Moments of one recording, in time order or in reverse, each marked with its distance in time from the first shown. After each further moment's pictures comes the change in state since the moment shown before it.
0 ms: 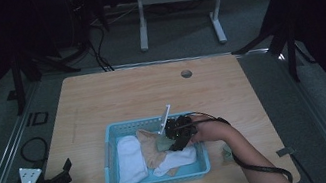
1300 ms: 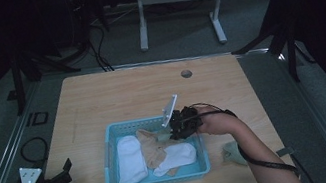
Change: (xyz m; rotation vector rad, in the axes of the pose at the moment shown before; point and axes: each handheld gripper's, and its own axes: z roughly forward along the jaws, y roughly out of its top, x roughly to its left) left arm 0.000 0.000 0.000 0.005 0.001 0.000; right arm 0.004 0.002 -0.051 -0.082 -0.022 -0.061
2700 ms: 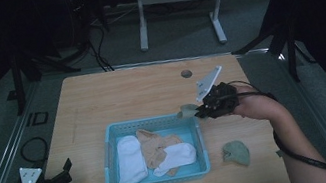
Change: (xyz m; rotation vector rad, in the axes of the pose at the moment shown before) left arm -0.001 0.000 0.001 -0.003 0.007 0.002; right arm -0.001 -0.043 -0.113 -0.110 -0.136 0.062
